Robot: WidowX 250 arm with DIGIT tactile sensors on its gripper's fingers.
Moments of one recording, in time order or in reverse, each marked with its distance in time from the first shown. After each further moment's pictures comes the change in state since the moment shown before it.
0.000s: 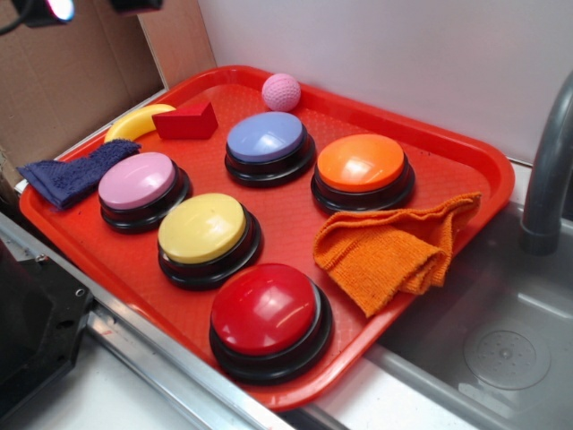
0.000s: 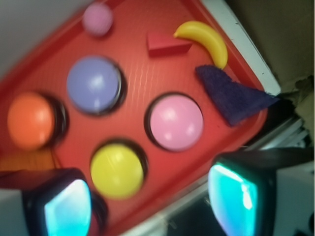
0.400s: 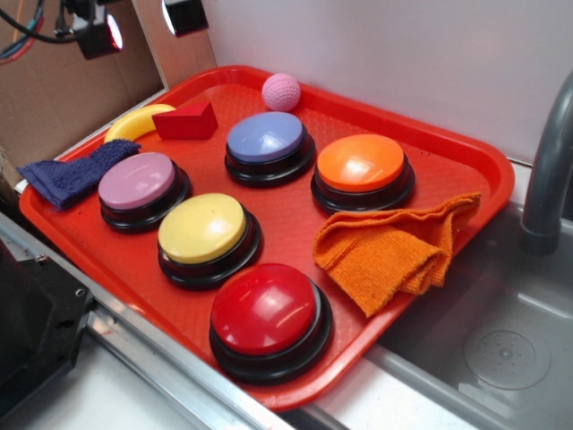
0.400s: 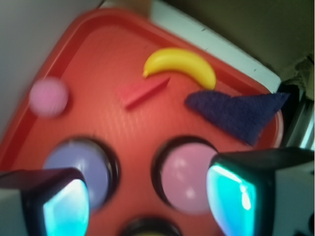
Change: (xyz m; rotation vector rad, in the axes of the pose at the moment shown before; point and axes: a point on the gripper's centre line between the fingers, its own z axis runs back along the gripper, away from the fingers) arm 0.055 0.004 -0.049 0.071 -0.143 0.391
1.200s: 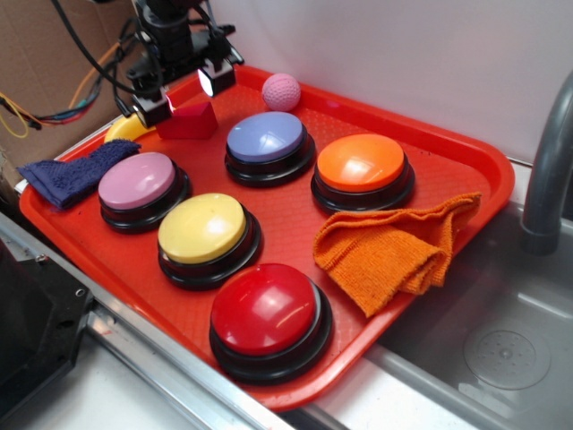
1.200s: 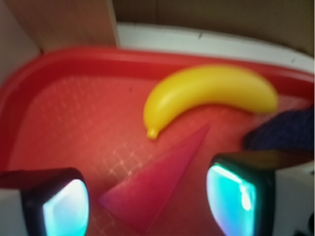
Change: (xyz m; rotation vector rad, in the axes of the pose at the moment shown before) arm 0.036 -0.016 -0.102 0.043 -0.173 0.279
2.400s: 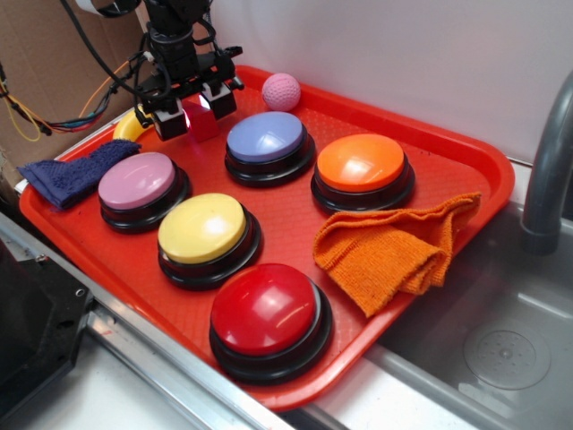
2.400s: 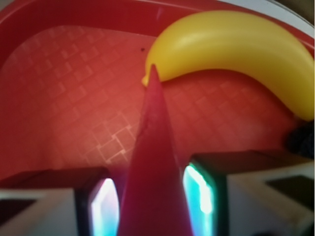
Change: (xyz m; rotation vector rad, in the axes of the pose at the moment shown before) arm 0.000 0.001 -0.016 0.000 0.113 -0.072
